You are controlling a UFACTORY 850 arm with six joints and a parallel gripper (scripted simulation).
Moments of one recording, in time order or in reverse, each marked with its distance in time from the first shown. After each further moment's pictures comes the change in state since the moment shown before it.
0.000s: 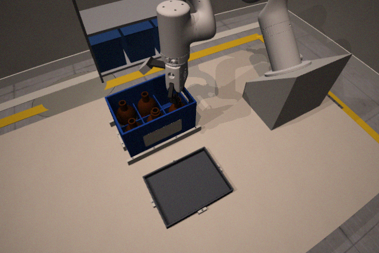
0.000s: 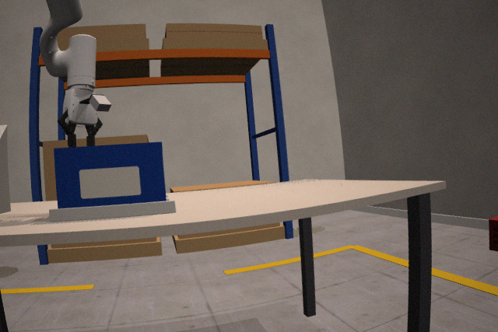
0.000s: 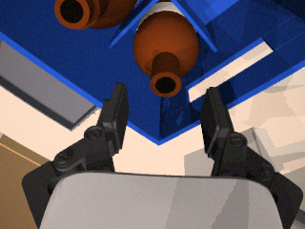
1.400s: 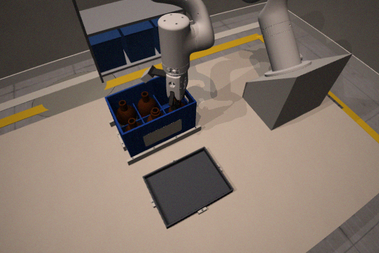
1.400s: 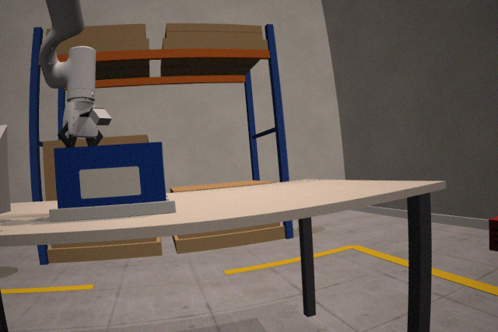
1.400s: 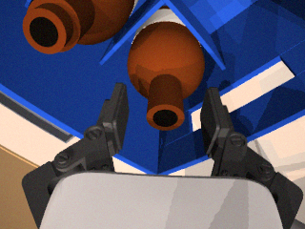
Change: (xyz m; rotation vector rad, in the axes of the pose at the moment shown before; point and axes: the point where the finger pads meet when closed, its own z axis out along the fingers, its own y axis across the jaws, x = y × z) arm 0.000 0.000 0.037 0.000 0.000 0.000
